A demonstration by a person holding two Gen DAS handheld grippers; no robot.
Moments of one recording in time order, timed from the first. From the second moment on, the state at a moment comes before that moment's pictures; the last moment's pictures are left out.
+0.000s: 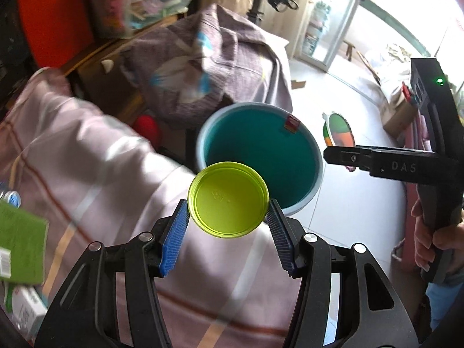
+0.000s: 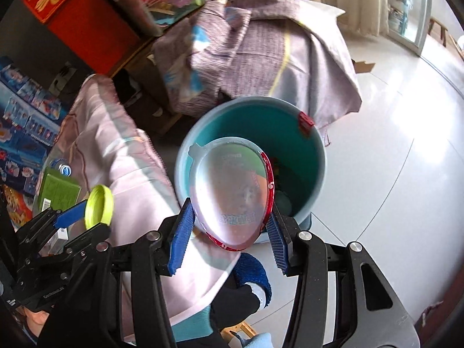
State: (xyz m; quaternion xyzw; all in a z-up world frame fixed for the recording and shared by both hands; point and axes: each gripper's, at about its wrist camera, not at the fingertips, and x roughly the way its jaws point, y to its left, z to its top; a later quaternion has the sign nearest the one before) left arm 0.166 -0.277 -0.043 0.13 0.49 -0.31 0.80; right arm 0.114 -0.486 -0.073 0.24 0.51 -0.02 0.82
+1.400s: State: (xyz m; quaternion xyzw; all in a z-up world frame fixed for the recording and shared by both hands) left arm 0.203 -0.296 -0.096 0.10 0.54 -0.32 0.77; right arm 0.146 -0.498 -0.114 0.26 0.57 -0.05 0.77
